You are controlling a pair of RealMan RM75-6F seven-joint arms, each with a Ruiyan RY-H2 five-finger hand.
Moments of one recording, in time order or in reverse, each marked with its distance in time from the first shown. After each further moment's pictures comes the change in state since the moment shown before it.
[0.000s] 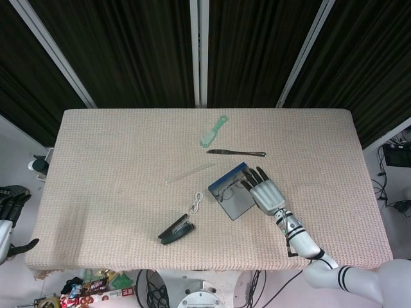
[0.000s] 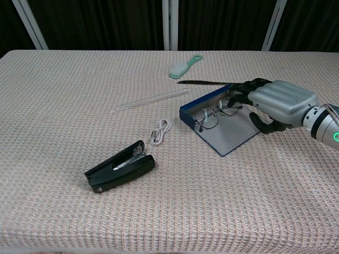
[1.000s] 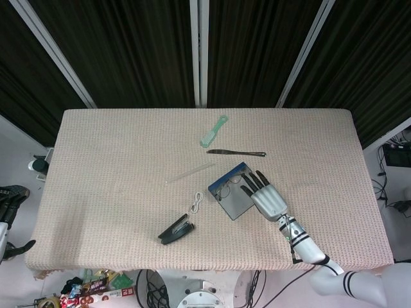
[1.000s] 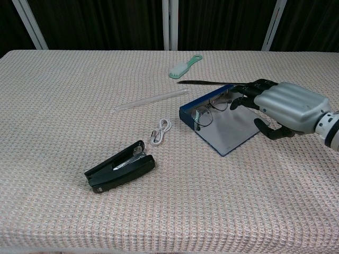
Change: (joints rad) left arm 0.014 0.001 0.003 0.008 0.001 0.015 -0.011; right arm -0.045 0.050 -0.071 -0.033 -0.110 0.090 0.039
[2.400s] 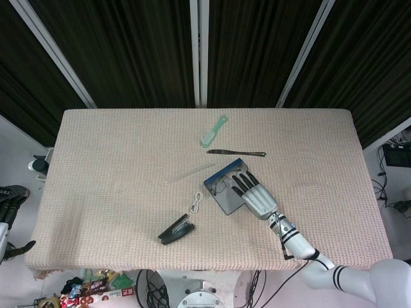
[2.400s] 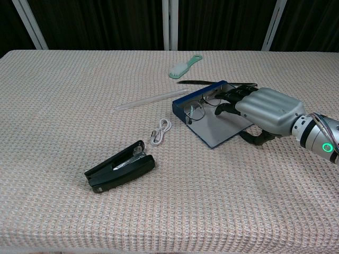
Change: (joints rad) left arm 0.001 -0.010 -0.001 0.019 -0.010 -0.012 -0.009; right arm 0.051 -0.099 0.048 0.096 0.009 -0.091 -0.008
